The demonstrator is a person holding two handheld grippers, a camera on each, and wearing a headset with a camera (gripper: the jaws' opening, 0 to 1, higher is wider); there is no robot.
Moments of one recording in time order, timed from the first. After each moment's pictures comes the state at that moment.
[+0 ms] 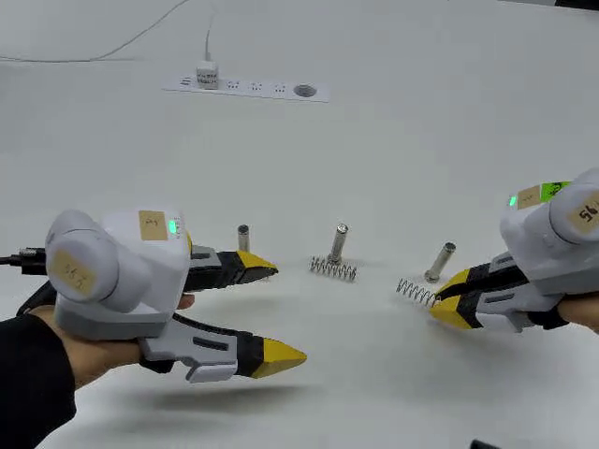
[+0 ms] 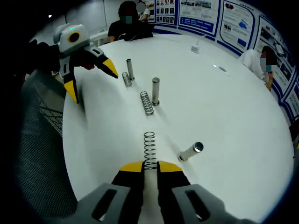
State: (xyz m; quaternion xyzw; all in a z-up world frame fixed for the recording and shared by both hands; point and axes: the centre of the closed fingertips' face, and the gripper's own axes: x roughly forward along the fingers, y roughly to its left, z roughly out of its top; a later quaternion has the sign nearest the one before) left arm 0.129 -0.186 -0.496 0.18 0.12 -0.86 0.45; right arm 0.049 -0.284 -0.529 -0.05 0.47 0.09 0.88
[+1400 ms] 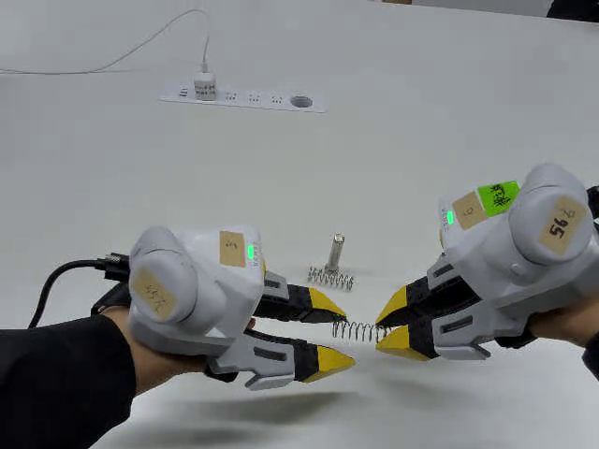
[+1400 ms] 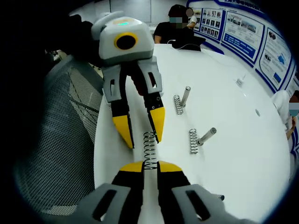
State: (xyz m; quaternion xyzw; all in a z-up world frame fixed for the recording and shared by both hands) left arm 0.082 -0.203 -0.490 0.21 0.07 -0.90 0.38; right arm 0.076 -0.210 -0.496 -0.13 0.45 0.25 0.85
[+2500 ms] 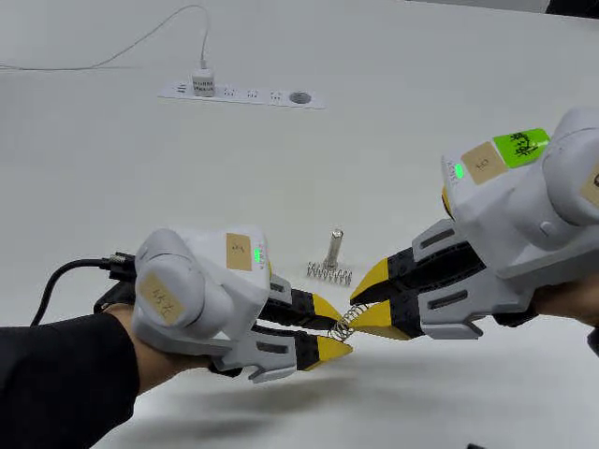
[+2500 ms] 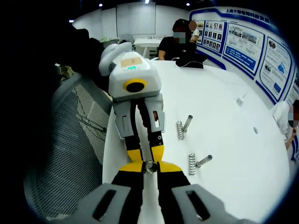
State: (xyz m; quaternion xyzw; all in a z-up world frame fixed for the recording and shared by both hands) left arm 0.079 -0.202 -0.493 0.22 0.06 -0.90 0.37; right arm 0.098 -0.186 -0.455 -0.13 0.39 0.26 0.87
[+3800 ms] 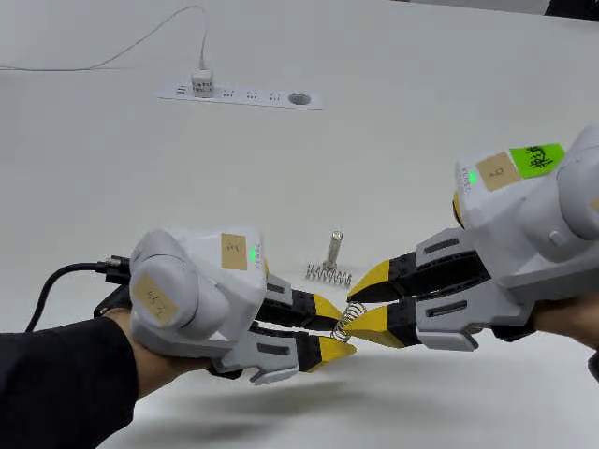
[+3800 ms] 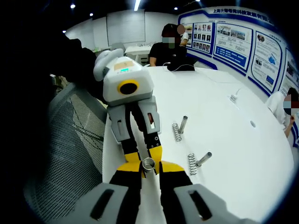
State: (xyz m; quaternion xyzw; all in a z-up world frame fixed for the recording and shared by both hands) left arm 0.077 -0.203 -0.488 0.20 0.06 -0.90 0.38; right arm 0.100 -0.188 -0.456 -0.09 0.36 0.23 0.90
